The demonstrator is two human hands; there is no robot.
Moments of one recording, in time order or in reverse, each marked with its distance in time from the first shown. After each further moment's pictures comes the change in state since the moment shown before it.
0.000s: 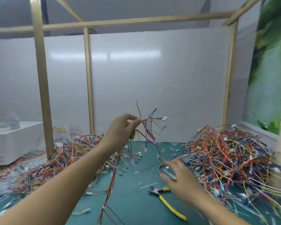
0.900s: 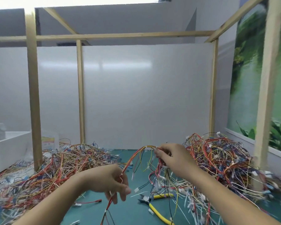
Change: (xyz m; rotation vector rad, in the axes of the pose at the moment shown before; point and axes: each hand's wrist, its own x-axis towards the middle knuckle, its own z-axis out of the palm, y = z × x) left_hand -0.054 -0.028 -0.010 0.133 -0.931 -0.234; right_hand 0.032 -0.037 -0.083 0.100 0.149 -0.088
